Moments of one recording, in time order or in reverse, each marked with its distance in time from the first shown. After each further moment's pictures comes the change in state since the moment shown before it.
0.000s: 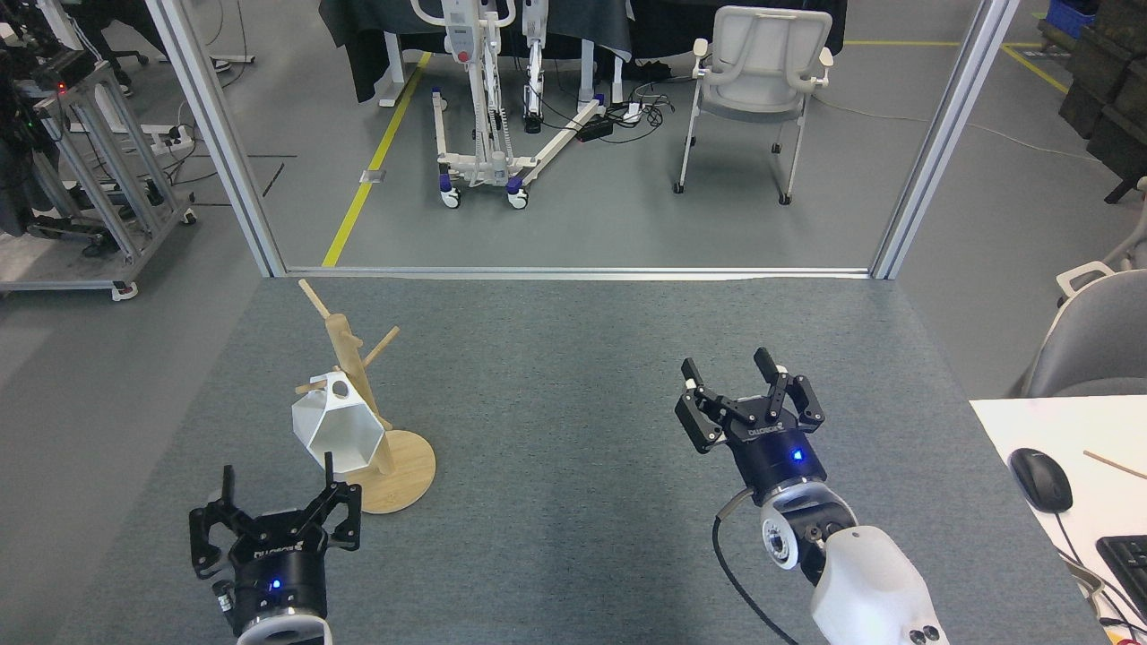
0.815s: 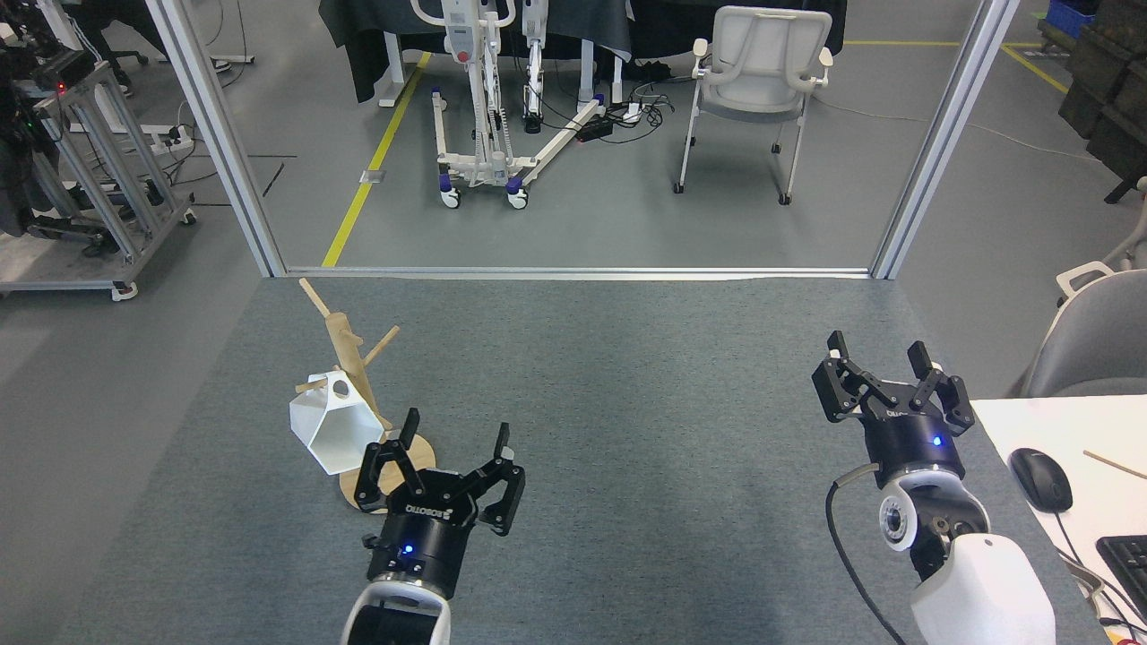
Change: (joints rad) left arm -0.100 -0.173 -0.156 -0.057 0.010 -0.336 -0.036; right arm 0.114 -0.064 -0.343 -0.164 0.042 0.049 0.199
